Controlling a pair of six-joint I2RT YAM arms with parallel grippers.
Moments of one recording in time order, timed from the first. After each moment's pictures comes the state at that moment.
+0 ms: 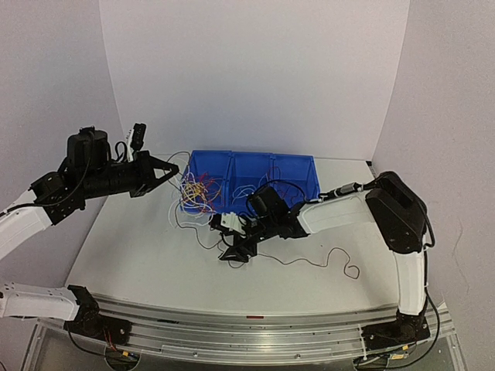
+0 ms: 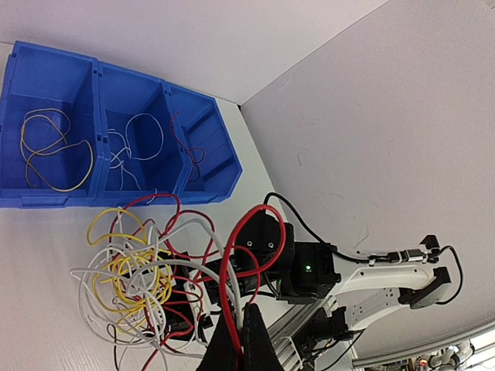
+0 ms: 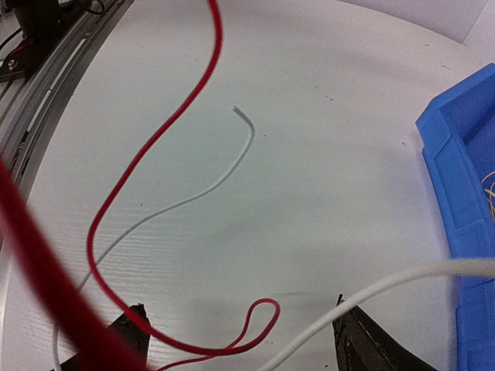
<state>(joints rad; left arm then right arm) -0.66 0.97 1.00 -0.29 0.26 -0.78 0.90 2.11 1.34 0.04 -0.48 -0.50</state>
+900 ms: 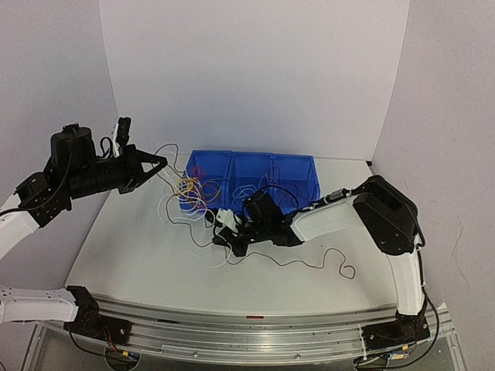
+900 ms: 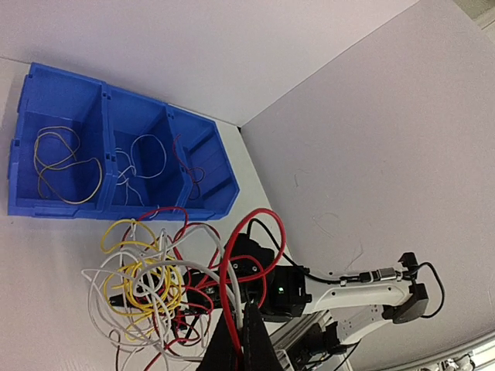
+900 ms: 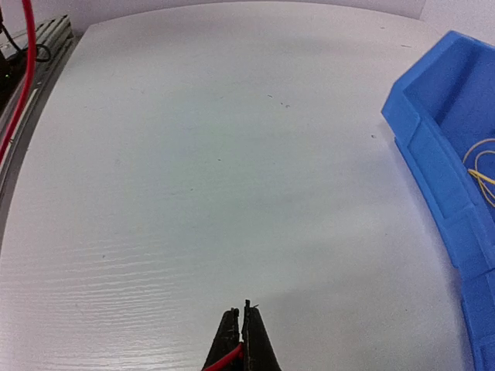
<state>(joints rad) -0.66 0.90 1.03 -0.36 0.18 -0.81 0.93 2.17 1.33 0.24 -0.32 -0.25</state>
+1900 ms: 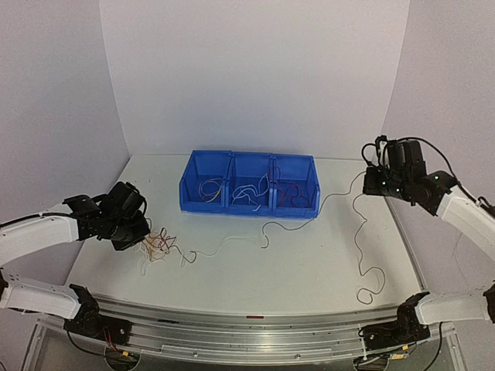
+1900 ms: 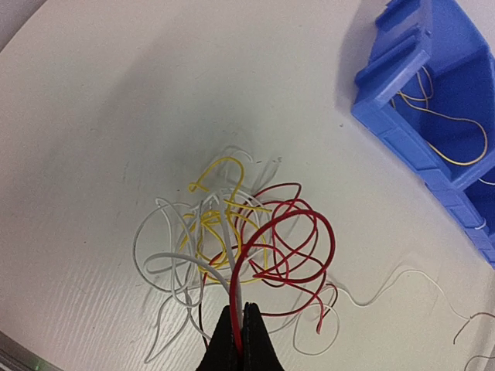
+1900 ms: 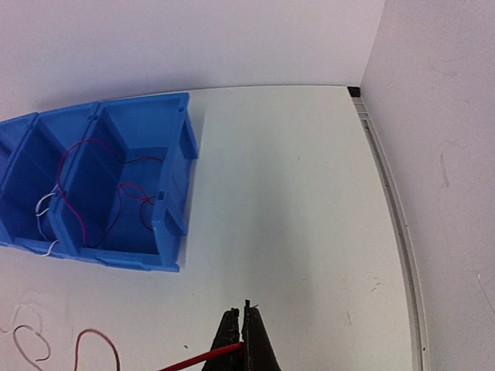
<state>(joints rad) -0.66 1.09 0.75 -0.71 -0.36 -1.10 0.40 1.10 0.98 -0.50 0.35 0.27</state>
